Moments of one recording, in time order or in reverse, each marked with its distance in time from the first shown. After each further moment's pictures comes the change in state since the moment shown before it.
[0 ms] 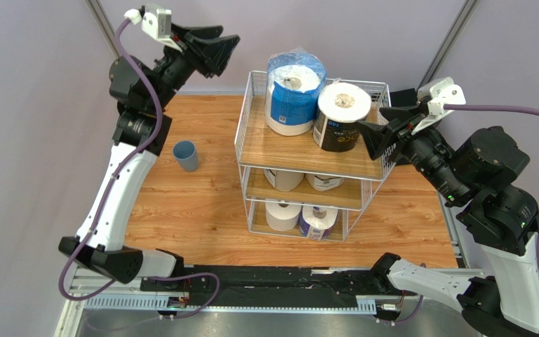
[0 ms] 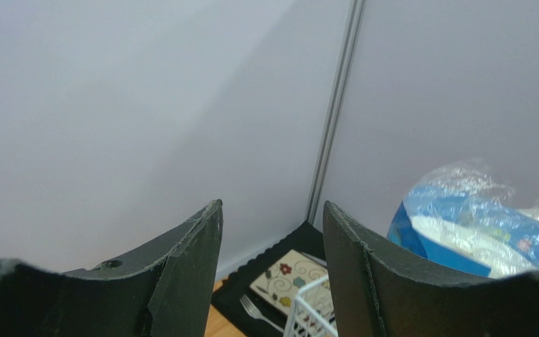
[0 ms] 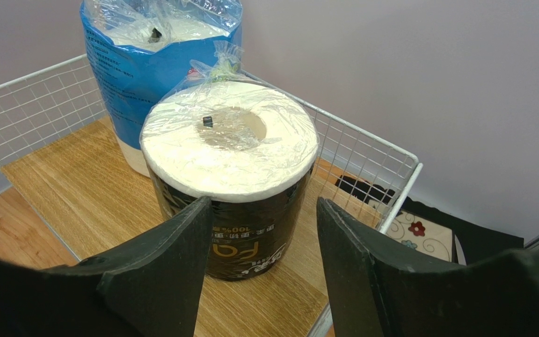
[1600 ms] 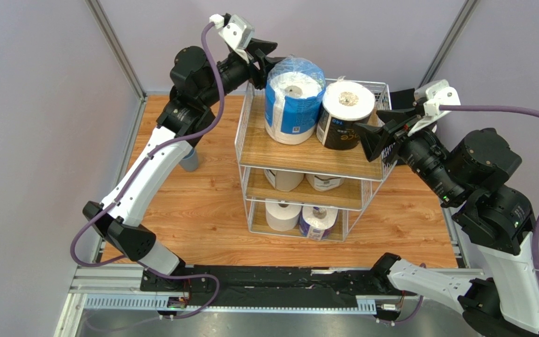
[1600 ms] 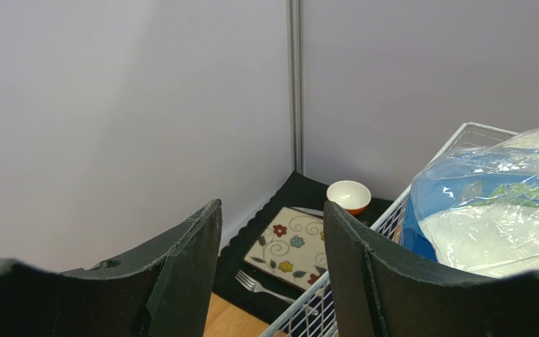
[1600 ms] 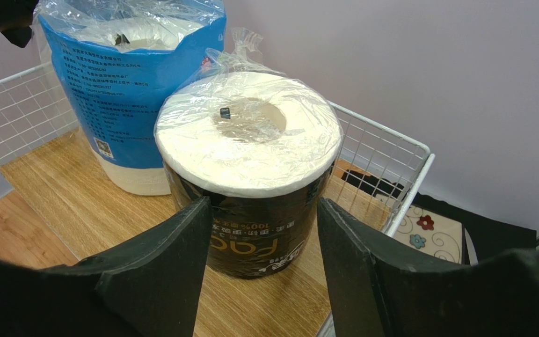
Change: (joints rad) left arm -0.257 0.247 0.196 -0.141 -0.017 0.292; right arm 0.000 -0.009 -0.050 0.026 0.006 0.030
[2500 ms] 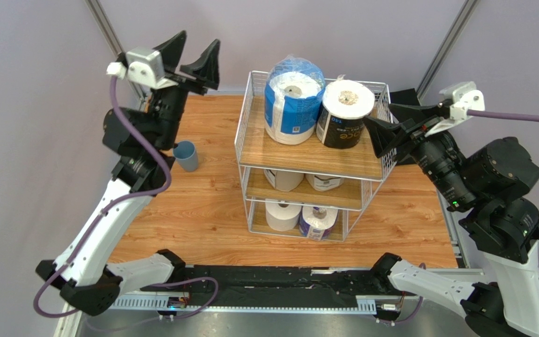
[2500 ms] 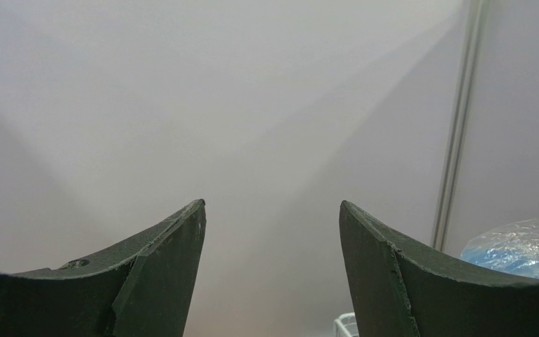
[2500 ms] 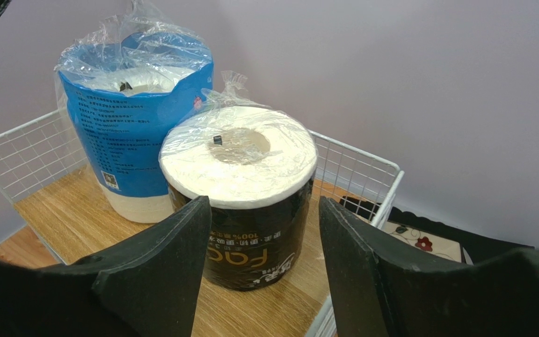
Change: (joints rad) left arm -0.007 -0.397 -0.355 0.352 -0.492 0.113; right arm 0.000 -0.045 -0.025 0.097 0.026 0.010
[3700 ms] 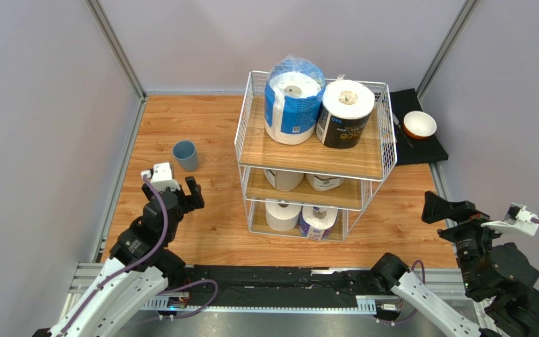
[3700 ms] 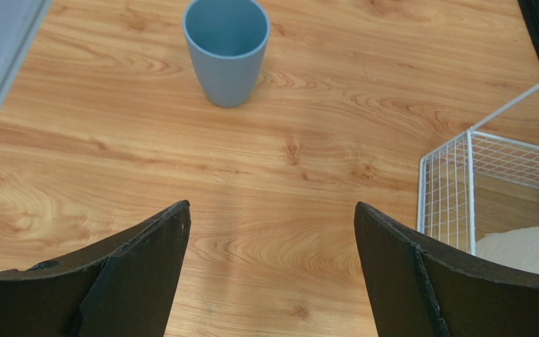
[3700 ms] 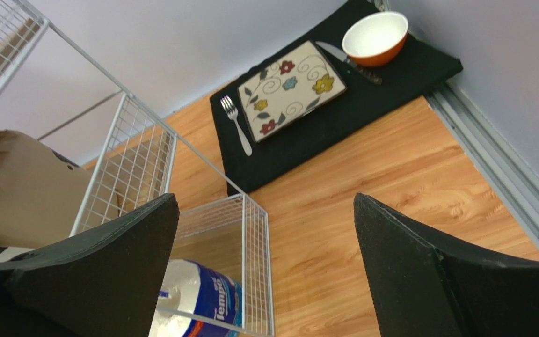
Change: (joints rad) left arm -0.001 -0.748 -0.920 -0.908 -0.464 -0.472; right arm -0.001 -0.761 -0.585 -0.387 0.654 0.569
